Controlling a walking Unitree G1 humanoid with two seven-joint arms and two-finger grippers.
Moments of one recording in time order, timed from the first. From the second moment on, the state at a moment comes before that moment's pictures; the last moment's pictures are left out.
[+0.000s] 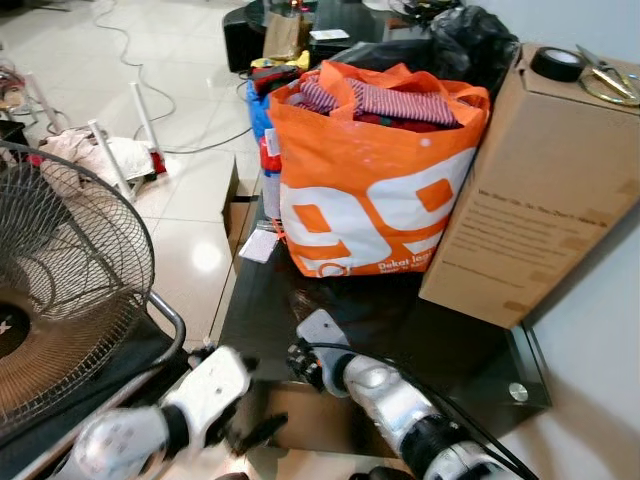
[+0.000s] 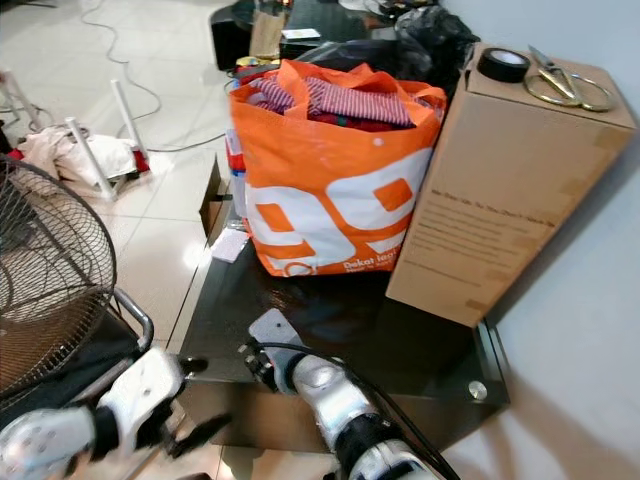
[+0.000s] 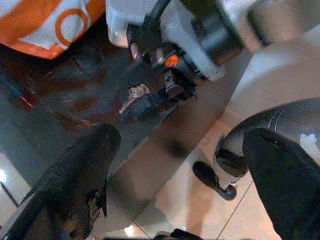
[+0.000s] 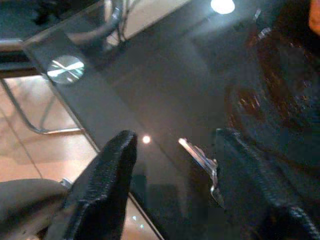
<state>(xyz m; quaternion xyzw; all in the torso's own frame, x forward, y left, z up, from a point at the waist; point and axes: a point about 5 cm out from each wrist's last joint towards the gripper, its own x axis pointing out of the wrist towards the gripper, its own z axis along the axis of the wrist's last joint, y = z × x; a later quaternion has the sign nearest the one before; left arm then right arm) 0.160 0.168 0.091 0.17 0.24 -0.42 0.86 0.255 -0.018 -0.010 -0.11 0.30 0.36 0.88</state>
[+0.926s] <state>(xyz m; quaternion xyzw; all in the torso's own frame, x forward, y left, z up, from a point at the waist) 0.114 0.210 0.138 0.17 0.27 -0.32 0.89 0.262 -0.036 -0.017 -0.05 0.30 0.27 0.91</state>
